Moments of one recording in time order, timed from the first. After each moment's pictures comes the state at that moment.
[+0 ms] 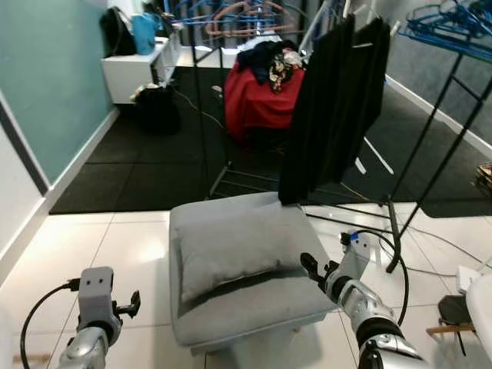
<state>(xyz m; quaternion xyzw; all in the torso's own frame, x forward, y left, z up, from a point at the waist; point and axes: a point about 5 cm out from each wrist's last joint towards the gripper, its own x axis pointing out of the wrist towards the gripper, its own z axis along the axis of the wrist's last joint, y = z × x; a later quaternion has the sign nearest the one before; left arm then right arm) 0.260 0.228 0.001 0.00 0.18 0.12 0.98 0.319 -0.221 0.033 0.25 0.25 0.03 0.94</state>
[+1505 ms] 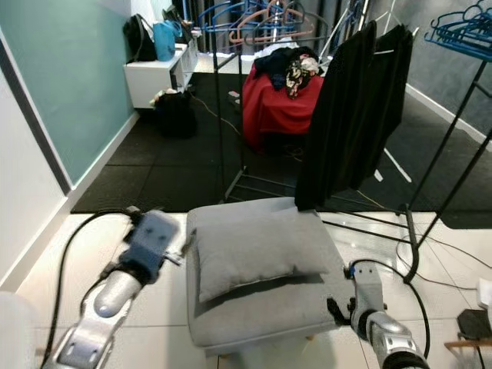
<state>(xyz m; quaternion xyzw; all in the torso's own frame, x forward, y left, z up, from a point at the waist) 0.281 0.131 0.133 0.27 -0.08 -0.14 0.95 0.267 -0.264 -0.005 -0.01 0.35 0.02 0.94</state>
